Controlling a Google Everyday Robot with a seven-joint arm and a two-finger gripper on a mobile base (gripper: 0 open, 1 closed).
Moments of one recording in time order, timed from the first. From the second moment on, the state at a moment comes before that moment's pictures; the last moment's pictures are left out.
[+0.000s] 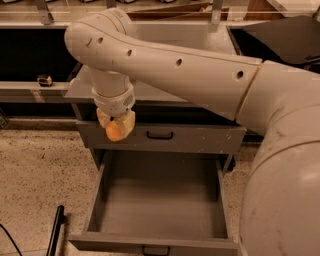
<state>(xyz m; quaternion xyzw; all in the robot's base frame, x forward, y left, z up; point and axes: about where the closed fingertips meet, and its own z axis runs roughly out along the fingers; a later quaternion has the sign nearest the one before) 0.552 0.103 0.800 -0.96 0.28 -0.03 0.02</state>
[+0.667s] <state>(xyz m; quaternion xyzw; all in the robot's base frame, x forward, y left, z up) 0.526 0.058 0.714 -0.90 0.42 0.07 0.06</state>
